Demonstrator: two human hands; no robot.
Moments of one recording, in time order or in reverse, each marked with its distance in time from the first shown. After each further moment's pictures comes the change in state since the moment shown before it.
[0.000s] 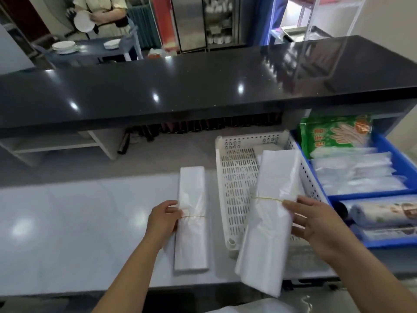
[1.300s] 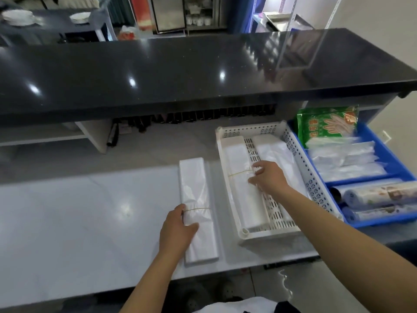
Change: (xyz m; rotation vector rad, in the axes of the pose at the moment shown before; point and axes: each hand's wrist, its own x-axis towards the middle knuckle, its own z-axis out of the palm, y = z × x) left_hand -0.030 -0.018 0.000 0.347 -0.158 0.130; right_hand 0.118 0.012 0.071 -0.808 0.261 -0.121
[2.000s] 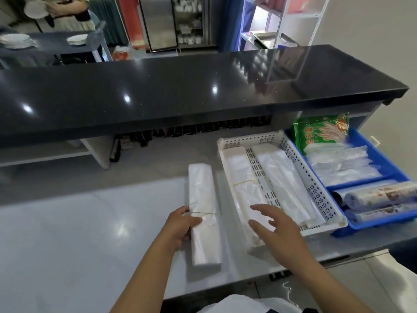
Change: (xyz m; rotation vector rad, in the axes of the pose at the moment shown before) left_hand 0.042 0.018 -0.030 -0.587 -0.299 -0.266; right_hand -0.157 0.005 0.019 0.120 0.048 -0.219
